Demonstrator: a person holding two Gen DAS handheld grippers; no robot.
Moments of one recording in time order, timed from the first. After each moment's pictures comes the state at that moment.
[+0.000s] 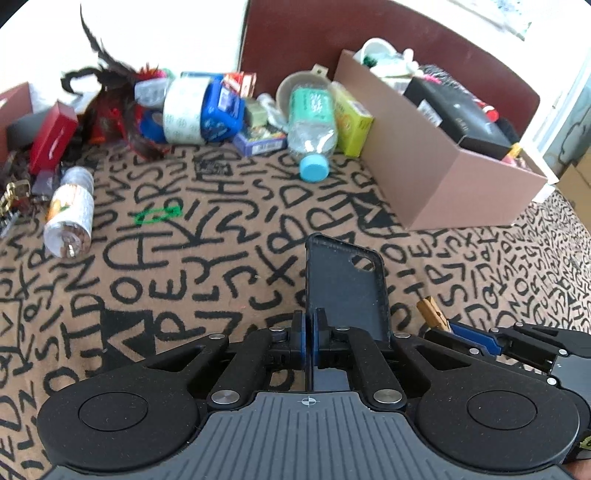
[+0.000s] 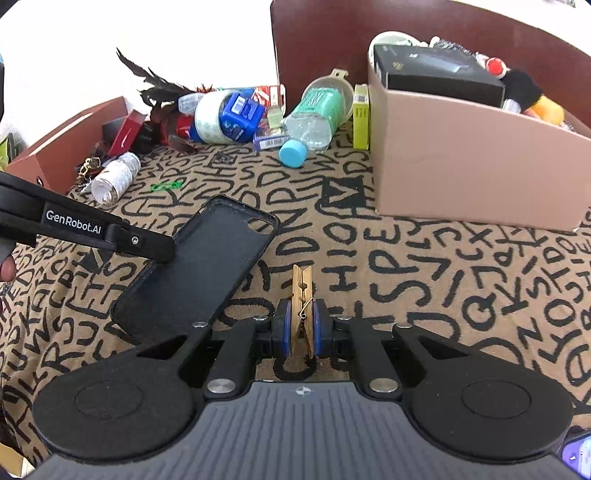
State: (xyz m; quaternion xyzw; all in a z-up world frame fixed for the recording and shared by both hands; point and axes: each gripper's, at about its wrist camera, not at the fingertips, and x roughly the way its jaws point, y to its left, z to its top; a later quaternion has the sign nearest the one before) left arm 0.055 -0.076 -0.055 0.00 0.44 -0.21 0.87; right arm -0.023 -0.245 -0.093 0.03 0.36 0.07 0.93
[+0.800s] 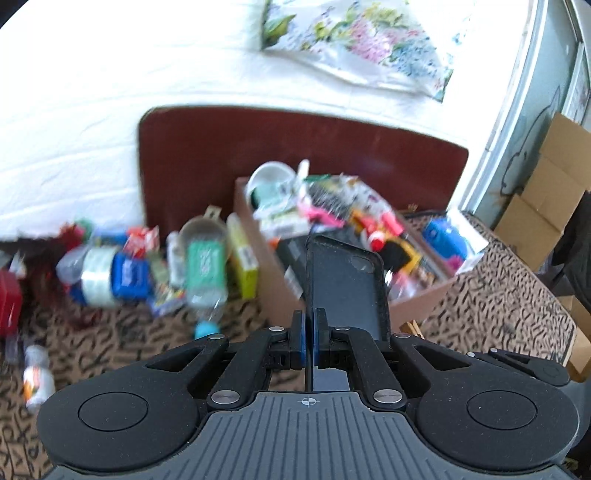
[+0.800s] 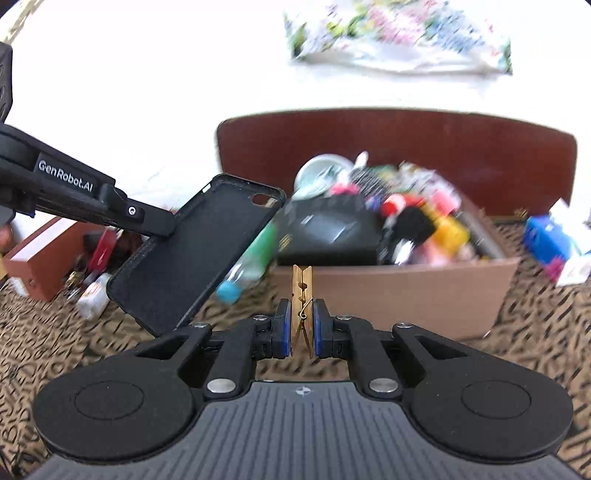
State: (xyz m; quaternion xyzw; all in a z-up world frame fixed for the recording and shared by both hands) left arm 0.090 -0.182 0.088 0.01 0.35 -0.29 0.89; right arm -0.022 -0.337 -0.002 0.05 0.24 0.03 0.97
